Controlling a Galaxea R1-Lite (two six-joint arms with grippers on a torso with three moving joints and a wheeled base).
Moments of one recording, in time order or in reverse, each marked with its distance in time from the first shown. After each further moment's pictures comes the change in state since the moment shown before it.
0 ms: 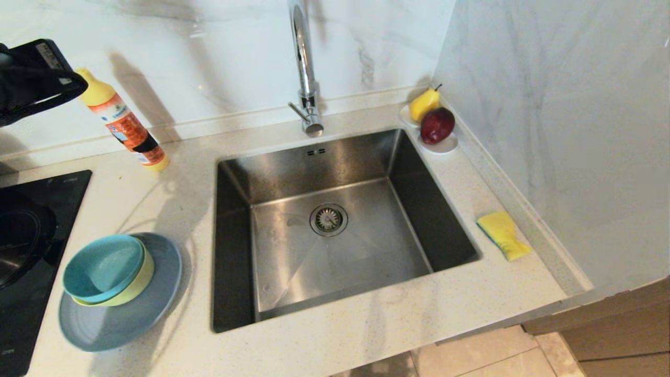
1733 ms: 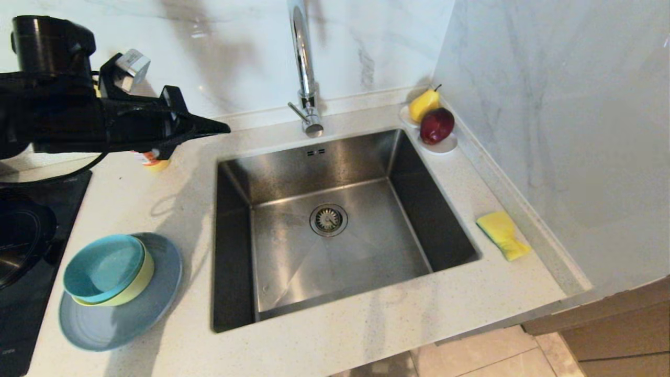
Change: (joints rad) left arm -0.055 0.309 -0.201 0.175 -0.933 -0.307; right arm 0.001 0.000 0.000 0.000 0.000 0.000
